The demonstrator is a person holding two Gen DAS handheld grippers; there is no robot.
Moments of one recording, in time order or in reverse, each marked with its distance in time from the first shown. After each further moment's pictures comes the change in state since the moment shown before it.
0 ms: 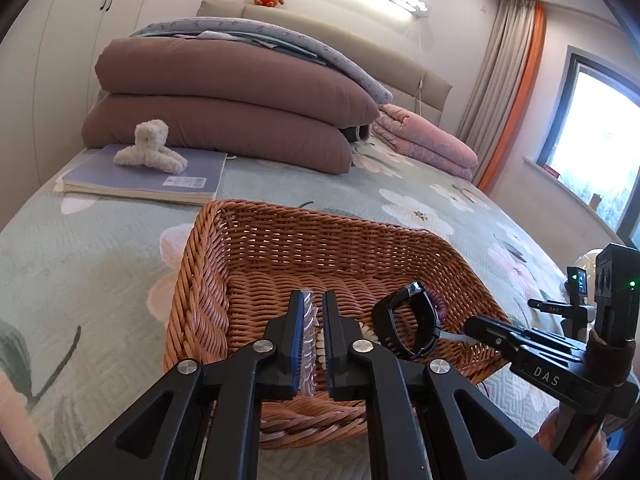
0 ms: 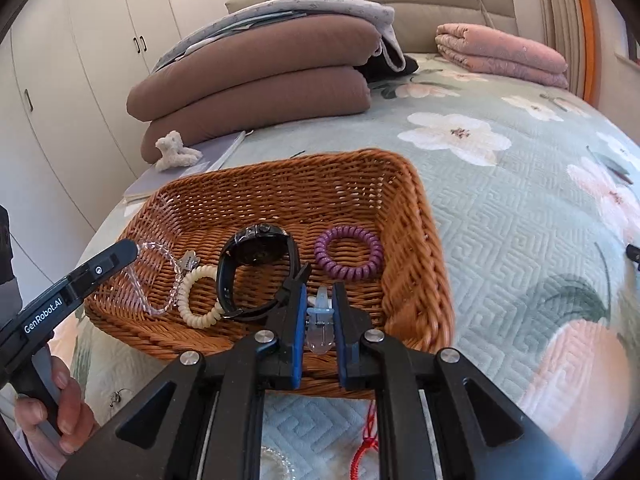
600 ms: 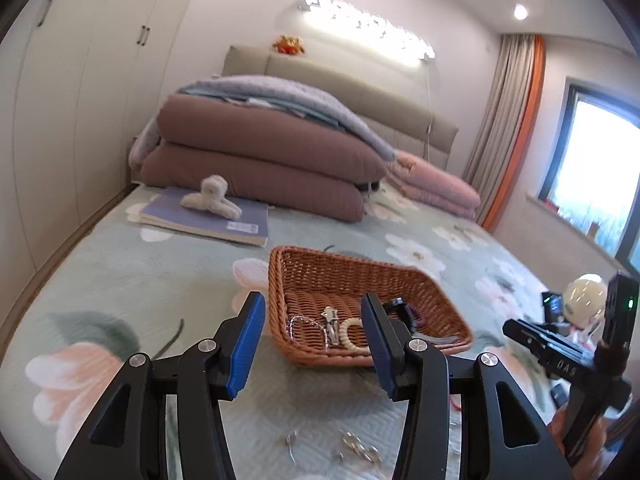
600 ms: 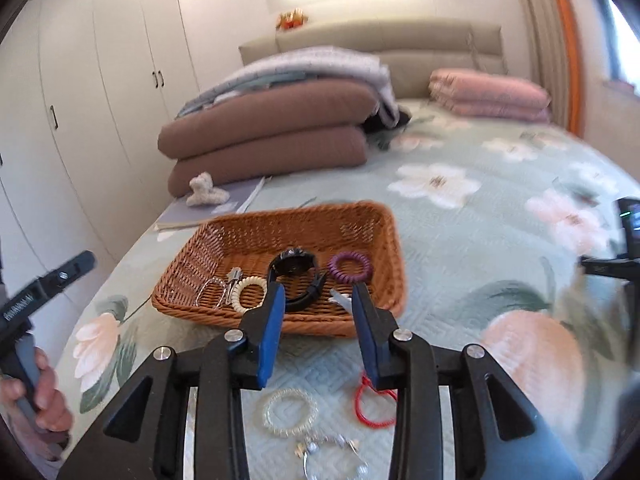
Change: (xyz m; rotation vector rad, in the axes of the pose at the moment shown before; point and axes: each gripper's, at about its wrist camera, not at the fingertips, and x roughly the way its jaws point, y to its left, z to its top) left arm -0.159 0.020 -0.006 -0.040 -0.163 0.042; right arm -0.130 0.024 -0.027 -0.028 -0.200 -0.026
